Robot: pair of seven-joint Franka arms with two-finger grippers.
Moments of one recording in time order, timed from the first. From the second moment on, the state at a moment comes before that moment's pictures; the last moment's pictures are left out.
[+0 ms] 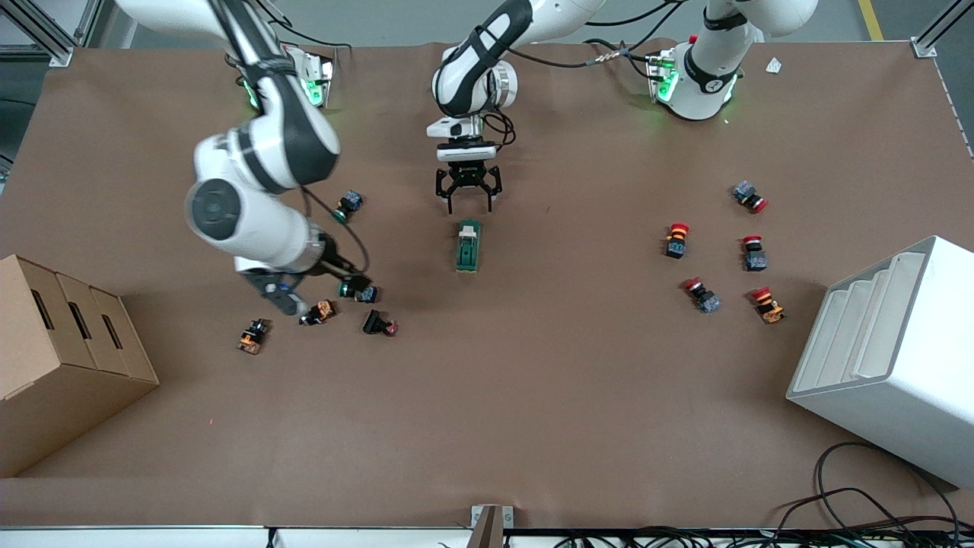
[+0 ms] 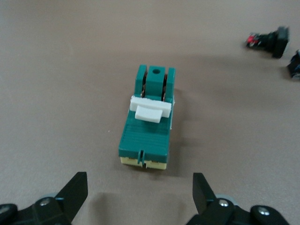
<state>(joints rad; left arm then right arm) -1.07 0.73 -0.24 -1.88 1.51 2.17 -2.50 0.47 0.32 -0.05 -1.84 0.27 2.09 0.99</state>
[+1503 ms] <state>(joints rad) -1.13 0.82 -0.24 -1.92 1.82 1.95 -2.67 0.89 0.52 -0.05 -2.04 0.59 2.70 1.28</state>
